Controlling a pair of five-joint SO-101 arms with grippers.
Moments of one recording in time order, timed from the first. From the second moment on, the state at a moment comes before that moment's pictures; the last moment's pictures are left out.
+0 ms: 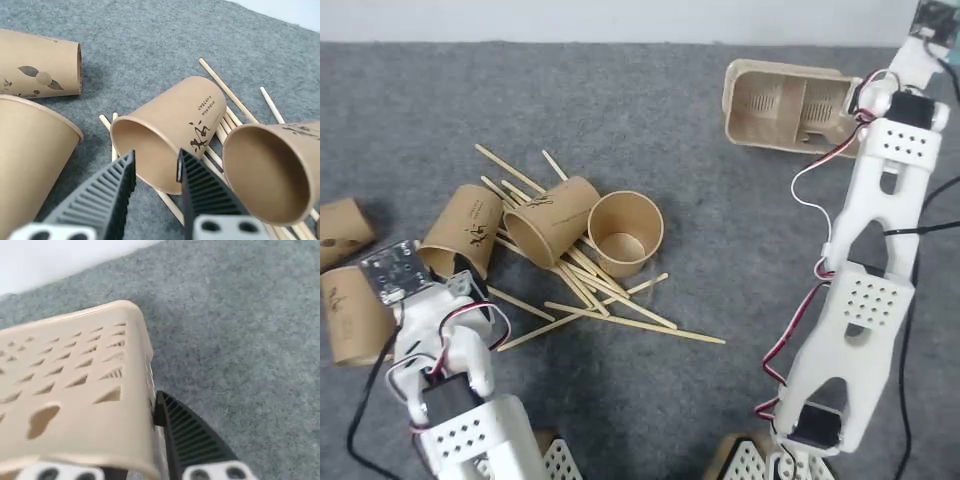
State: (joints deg) left arm -31.1 -89.6 89.9 47.3 8.8; right arm 12.0 49.3 -63.6 71.1 -6.5
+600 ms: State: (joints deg) left arm -31.0 -89.6 89.9 47.3 8.6; right arm 9.8 36.7 -65.1 100.7 0.1
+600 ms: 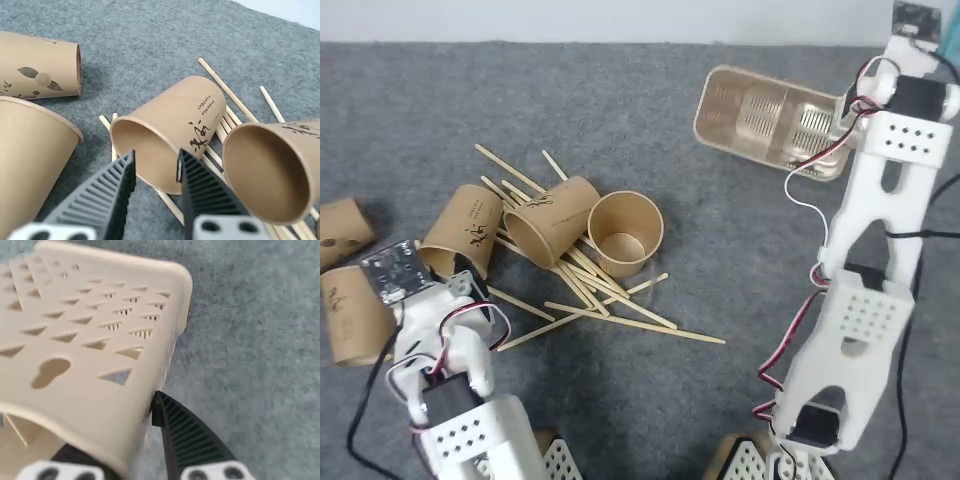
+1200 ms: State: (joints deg) left arm -31.1 -89.6 89.9 47.3 8.6; right arm 1.9 -11.8 -13.9 100.7 10.1
